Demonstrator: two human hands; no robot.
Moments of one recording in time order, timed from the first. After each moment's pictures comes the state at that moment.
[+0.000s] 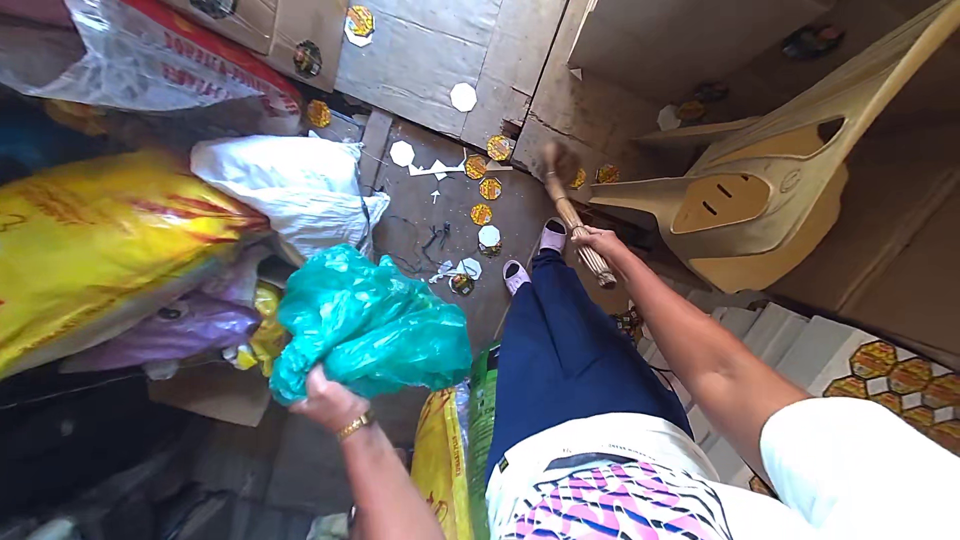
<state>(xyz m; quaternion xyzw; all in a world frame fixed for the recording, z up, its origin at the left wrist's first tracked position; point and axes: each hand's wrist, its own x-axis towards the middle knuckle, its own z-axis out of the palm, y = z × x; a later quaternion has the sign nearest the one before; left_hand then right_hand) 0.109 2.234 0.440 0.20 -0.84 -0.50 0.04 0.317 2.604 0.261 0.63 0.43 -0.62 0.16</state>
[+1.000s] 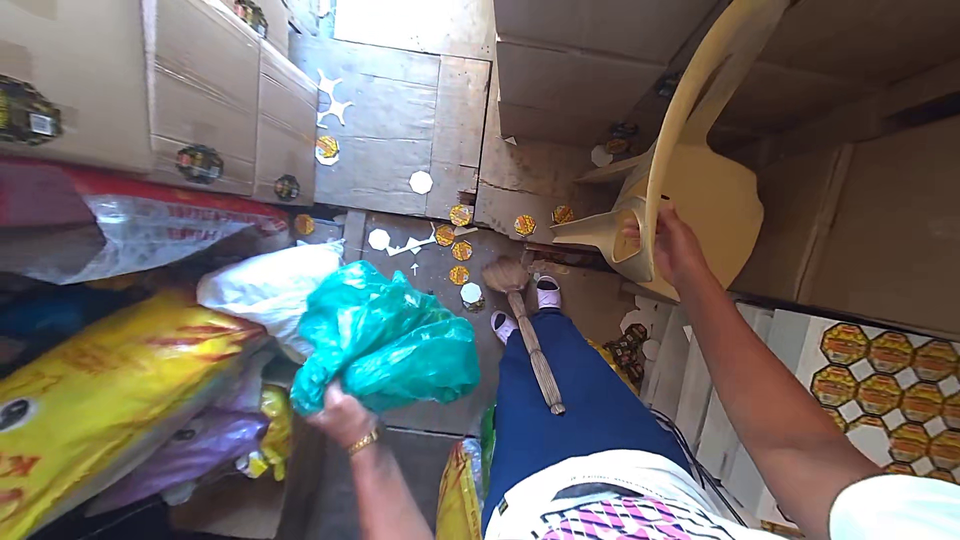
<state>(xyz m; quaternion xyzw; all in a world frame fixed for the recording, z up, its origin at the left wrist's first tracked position) 0.115 2.363 0.439 0.08 -0.84 -0.54 -0.01 0.433 2.740 0.408 0.59 0.45 -0.65 -0.17</state>
